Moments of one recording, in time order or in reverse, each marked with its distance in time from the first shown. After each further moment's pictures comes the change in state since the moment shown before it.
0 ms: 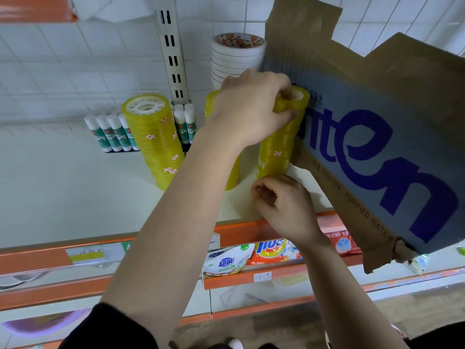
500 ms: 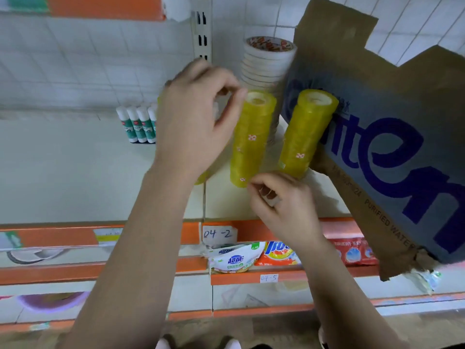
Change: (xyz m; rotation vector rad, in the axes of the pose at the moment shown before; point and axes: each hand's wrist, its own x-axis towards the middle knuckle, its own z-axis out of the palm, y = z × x) left_hand -0.075 -0.056 -0.030 -0.130 0.529 -0.033; right_hand 0.002 -0.053 0.002 0.149 0.068 -0.185
